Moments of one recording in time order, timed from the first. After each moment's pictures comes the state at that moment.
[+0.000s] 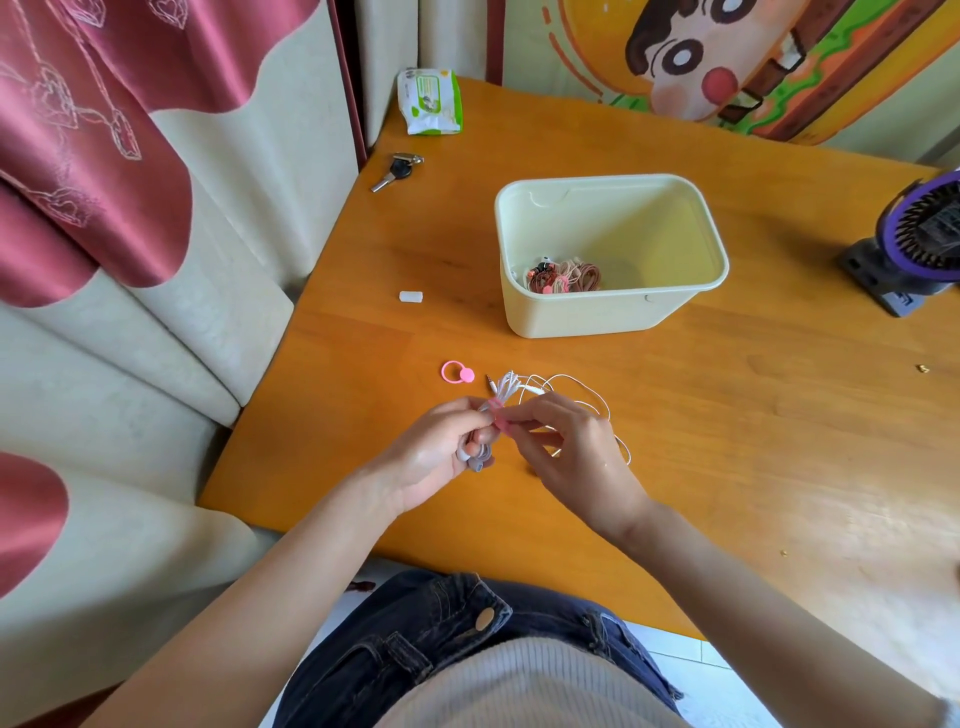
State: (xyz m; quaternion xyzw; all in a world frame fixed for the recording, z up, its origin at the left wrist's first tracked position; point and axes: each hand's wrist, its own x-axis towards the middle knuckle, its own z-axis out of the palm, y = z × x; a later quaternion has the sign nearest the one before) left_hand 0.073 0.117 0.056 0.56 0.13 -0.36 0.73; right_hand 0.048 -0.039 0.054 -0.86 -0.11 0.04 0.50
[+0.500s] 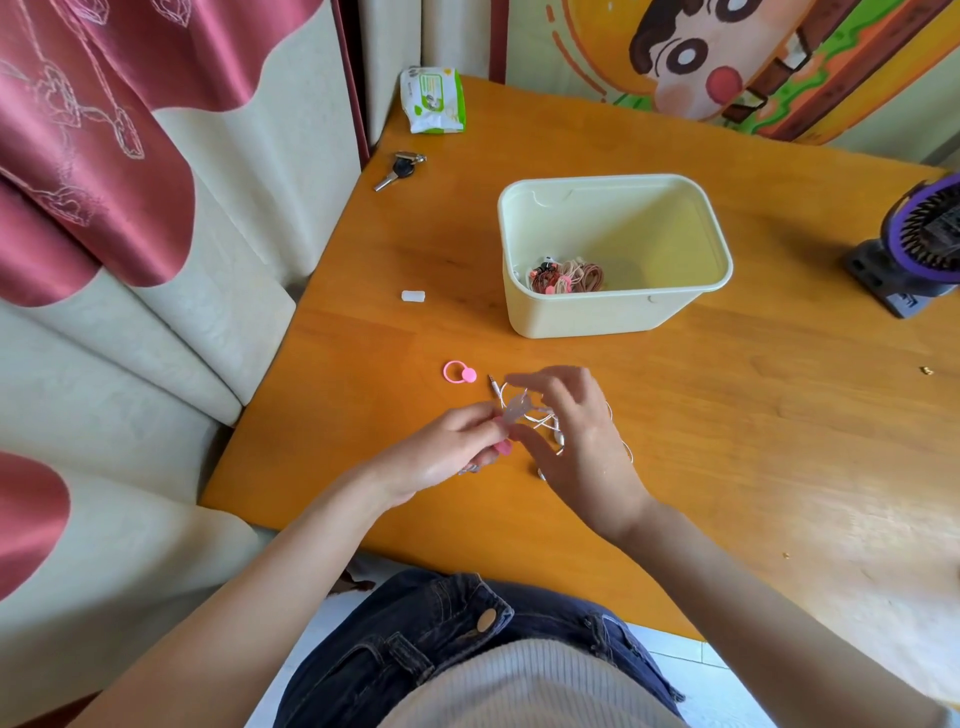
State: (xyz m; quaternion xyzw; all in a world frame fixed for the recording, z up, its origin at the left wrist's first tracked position) left_hand 0.074 0.124 0.061 0.72 -0.02 -0.39 0.58; right_hand 0.052 -0.040 0.050 -0.92 -0.15 -0.05 0.36
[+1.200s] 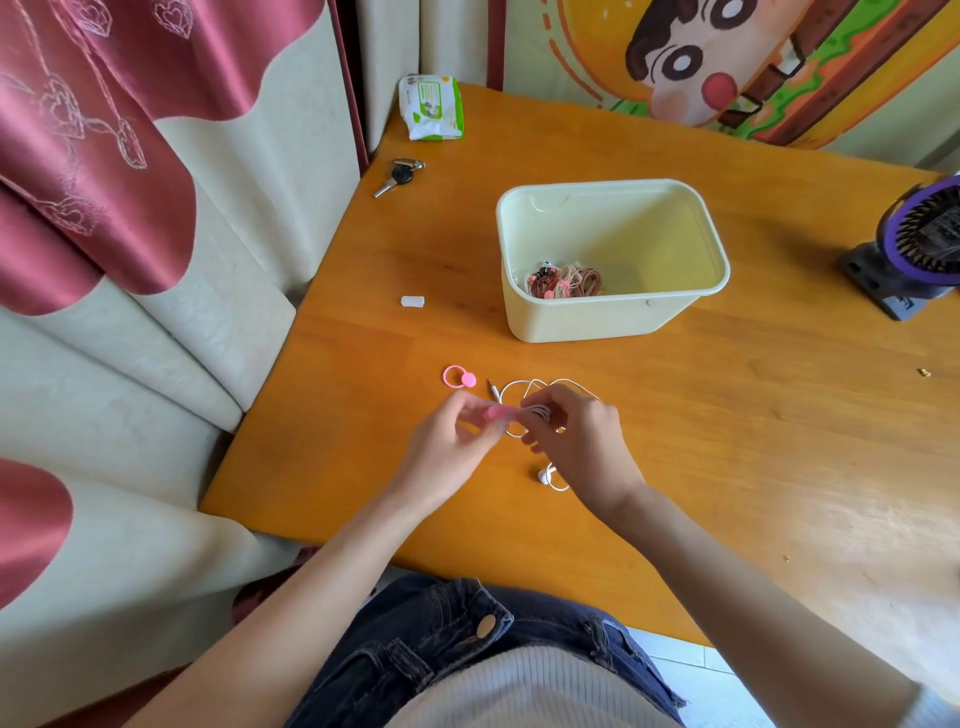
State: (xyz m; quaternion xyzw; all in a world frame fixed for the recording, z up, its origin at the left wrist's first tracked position) left_hand 0.066 0.116 0.032 0.82 0.05 -0.17 0.55; right_hand 0.066 -0.039 0.043 -0.87 0.02 0.07 0.48
